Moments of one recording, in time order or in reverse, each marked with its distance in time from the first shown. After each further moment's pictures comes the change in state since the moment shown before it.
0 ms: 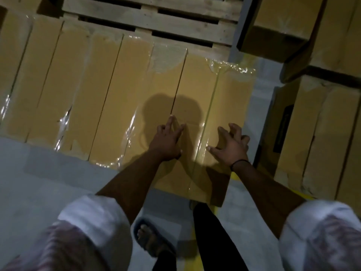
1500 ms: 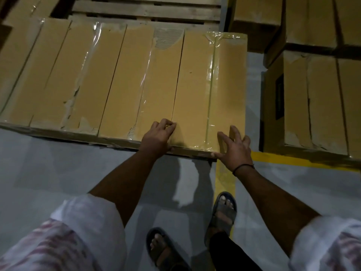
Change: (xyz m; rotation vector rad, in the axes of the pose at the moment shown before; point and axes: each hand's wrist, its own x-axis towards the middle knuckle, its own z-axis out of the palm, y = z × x) left_hand -0.116 -0.091 0.112 0.199 0.404 0.265; right_hand -0.154 0.026 0.154 -0.153 0.228 0.025
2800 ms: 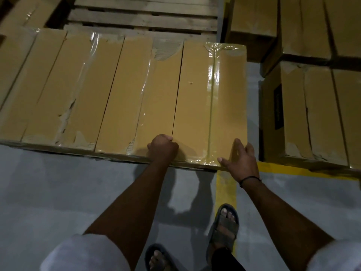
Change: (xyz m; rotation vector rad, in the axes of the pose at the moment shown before) left_hand 0.036 0.033 -0.009 -0.751 0.040 -0.835; right_hand 0.014 0.008 0.004 0.327 0.059 0.219
